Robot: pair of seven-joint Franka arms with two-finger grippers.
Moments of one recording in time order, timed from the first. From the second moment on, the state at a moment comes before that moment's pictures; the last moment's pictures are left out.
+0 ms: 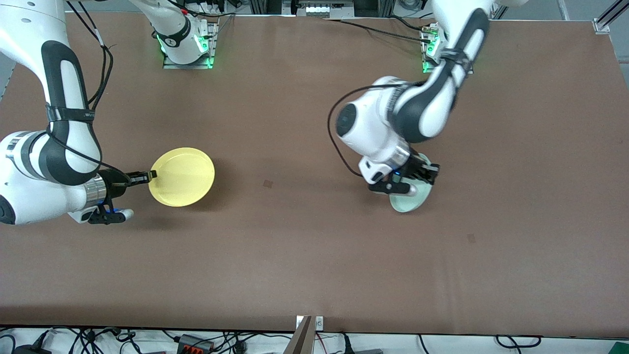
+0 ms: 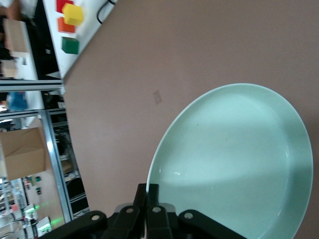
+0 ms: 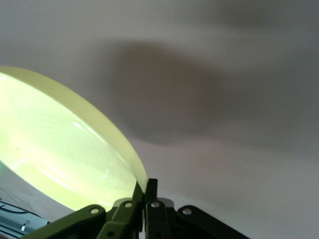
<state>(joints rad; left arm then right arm) -0.58 0.57 -0.10 -1.53 0.79 1.61 -0.62 0.01 0.64 -0.03 -1.35 0.28 1.48 -0.13</state>
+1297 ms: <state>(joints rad) -0.90 0.75 -0.10 -1.49 1.02 1.61 -1.15 0.01 0.64 -0.04 -1.35 0.27 1.48 -0.13</state>
